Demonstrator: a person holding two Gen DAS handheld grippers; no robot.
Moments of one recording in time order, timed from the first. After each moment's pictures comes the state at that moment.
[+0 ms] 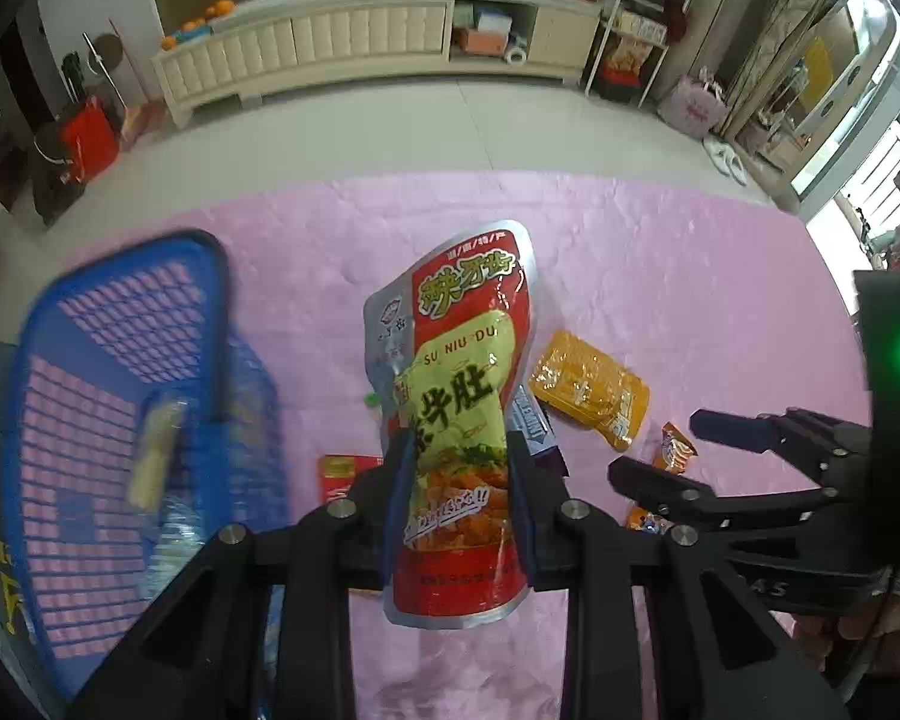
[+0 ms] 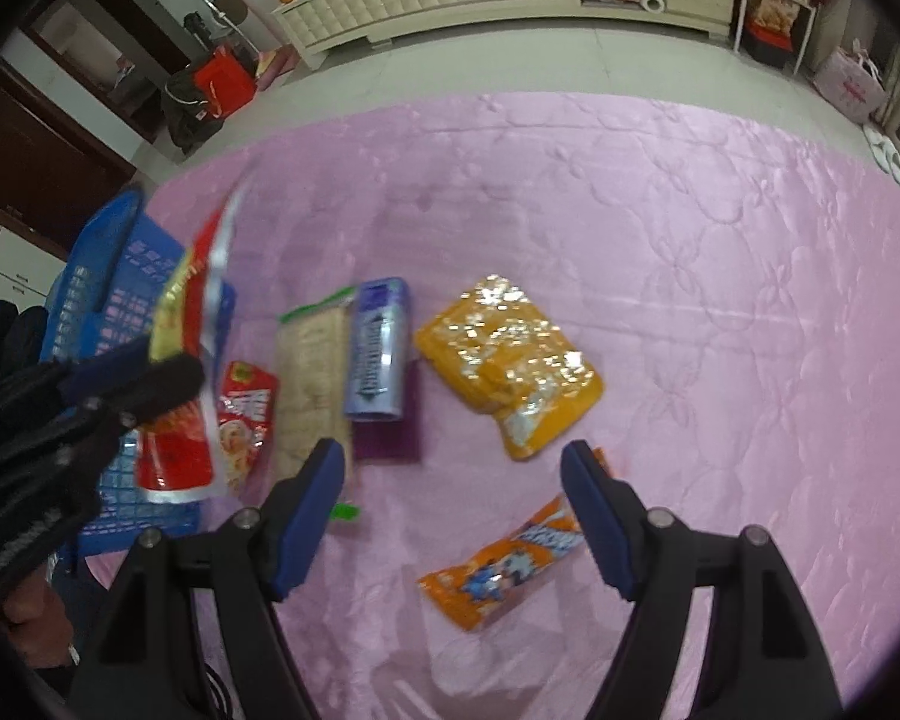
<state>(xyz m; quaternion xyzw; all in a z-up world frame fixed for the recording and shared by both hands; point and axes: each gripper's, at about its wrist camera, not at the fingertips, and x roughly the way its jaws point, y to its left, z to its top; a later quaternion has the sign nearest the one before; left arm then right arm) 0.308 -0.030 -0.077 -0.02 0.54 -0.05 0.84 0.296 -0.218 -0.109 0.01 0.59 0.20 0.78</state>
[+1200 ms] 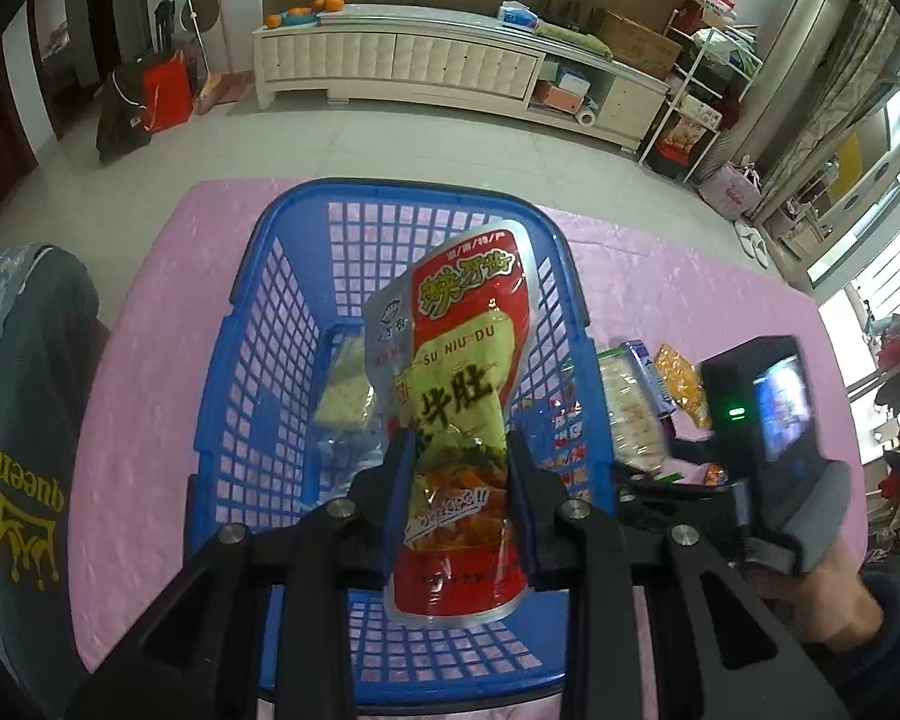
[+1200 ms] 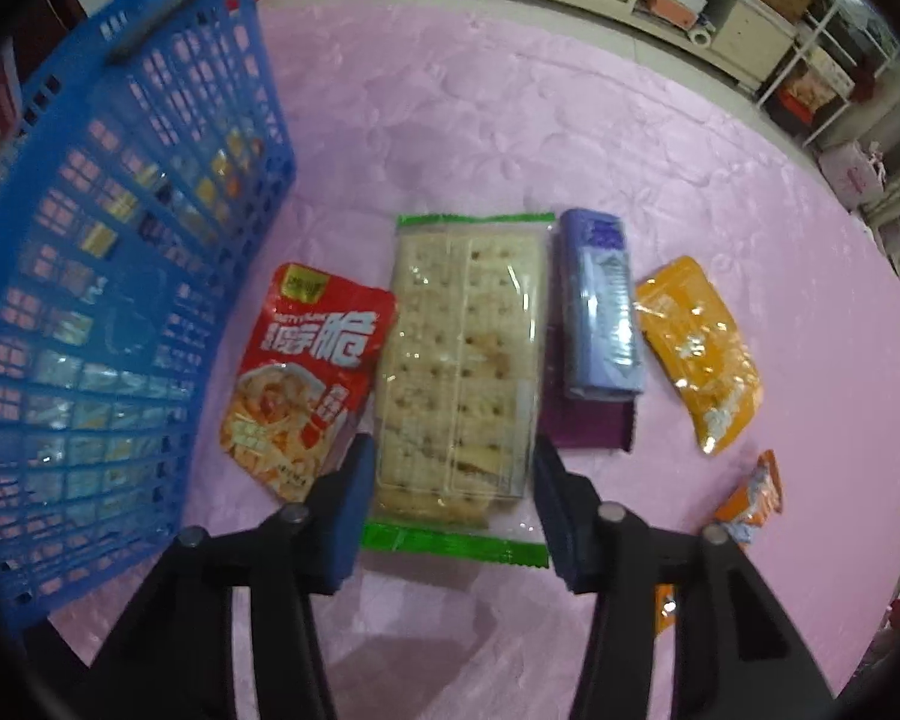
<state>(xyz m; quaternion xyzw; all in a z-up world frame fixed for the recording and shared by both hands) 0.226 0.108 -0.049 -0.10 0.50 0.00 0.86 0.266 -0.089 -0.163 -0.15 0.60 0.15 0.78</state>
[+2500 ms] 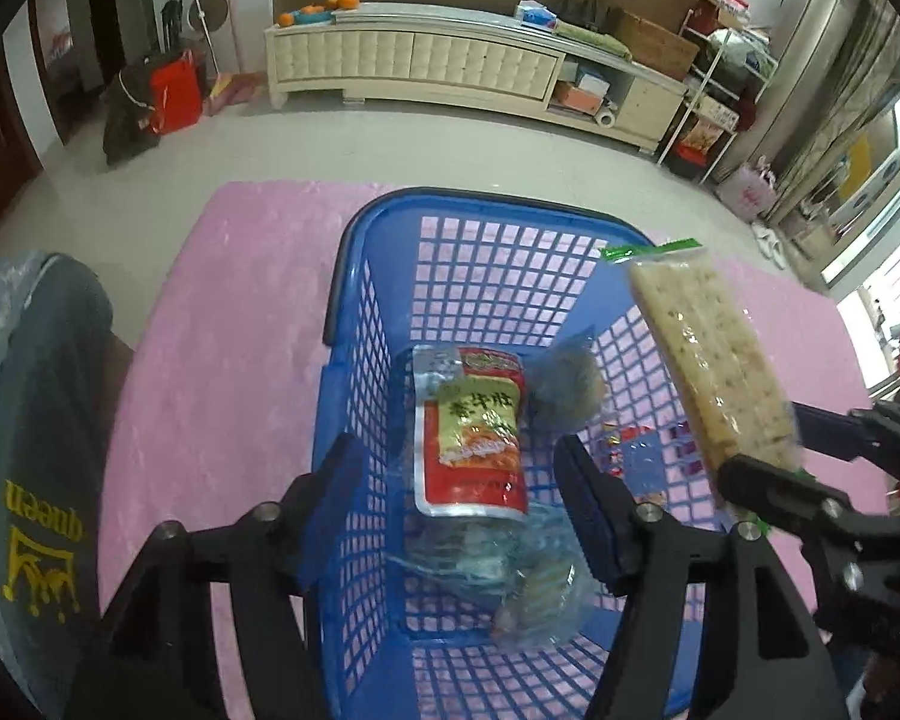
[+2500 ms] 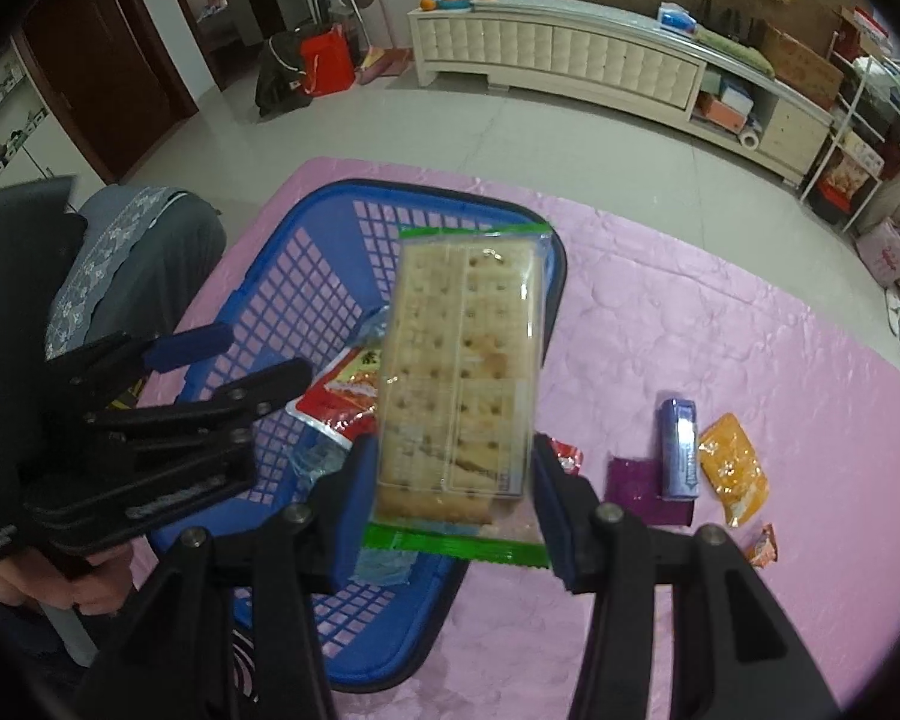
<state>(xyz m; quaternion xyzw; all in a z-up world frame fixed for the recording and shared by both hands) 0.240 0.162 -0.064 -0.10 0.50 0.00 0.86 0.232 -0.013 -0.047 -0.10 0.52 0.24 0.81</state>
